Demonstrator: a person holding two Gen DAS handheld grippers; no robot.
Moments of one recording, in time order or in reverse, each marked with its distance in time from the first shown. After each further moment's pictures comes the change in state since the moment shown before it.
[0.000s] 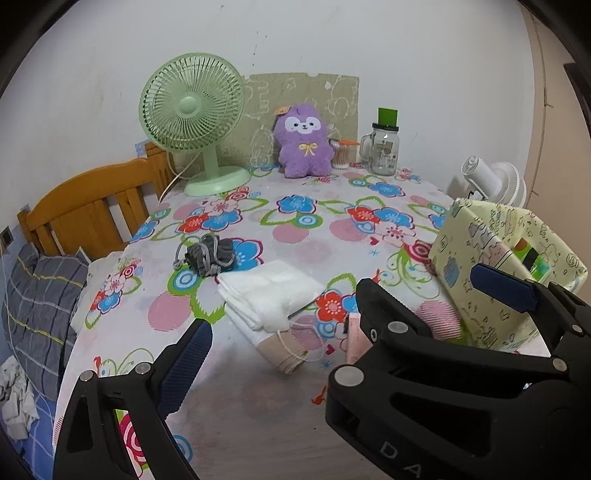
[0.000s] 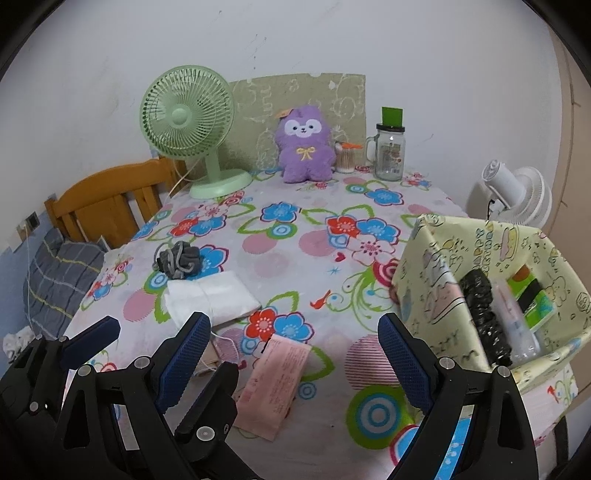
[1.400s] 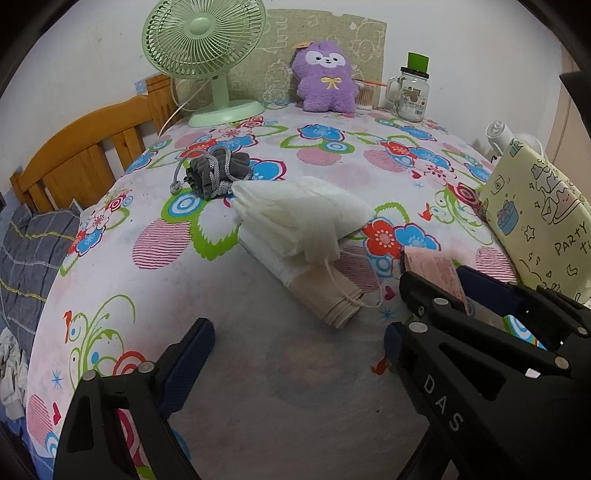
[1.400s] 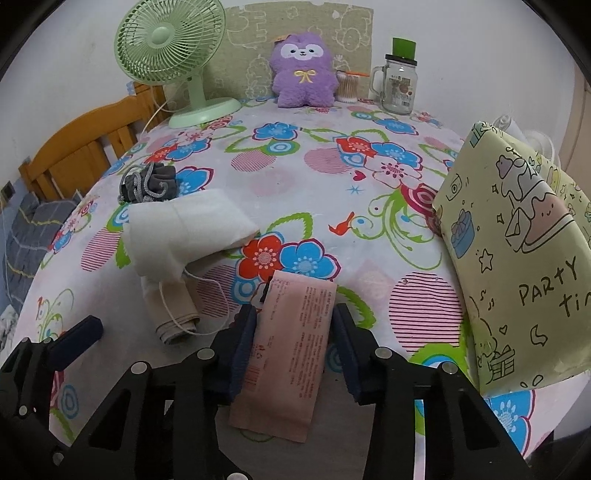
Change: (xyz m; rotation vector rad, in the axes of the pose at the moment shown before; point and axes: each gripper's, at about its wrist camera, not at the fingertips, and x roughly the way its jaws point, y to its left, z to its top) left arm 0.054 0.027 -0.031 -0.045 0.192 0.000; right arm 0.068 0.017 -0.032 0.002 0.230 -0.061
